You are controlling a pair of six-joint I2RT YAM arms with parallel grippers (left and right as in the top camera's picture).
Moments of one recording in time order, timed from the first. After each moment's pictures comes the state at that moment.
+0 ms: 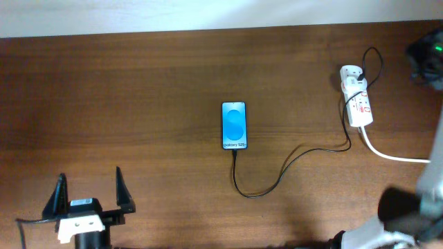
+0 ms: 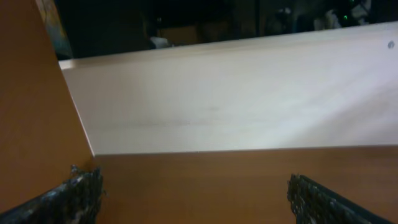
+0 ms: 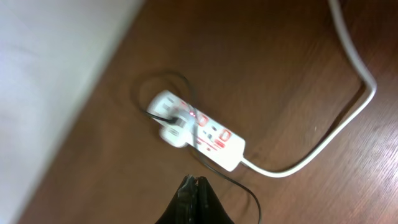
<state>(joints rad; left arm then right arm) -0.13 0.01 0.60 -0.48 -0.24 0.13 -0.34 1.77 2.18 -1.36 0.16 0.71</state>
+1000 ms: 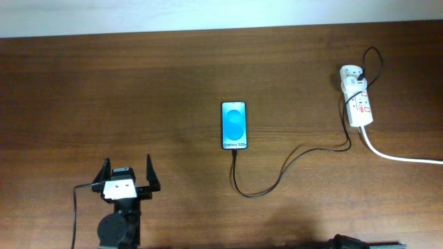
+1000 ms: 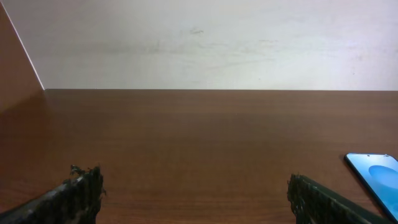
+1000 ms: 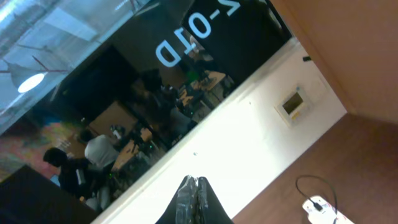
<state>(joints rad) -0.13 0.02 0.01 -0.06 -0.21 0.02 -0.34 0.92 2.00 -1.04 -0.04 0.71</state>
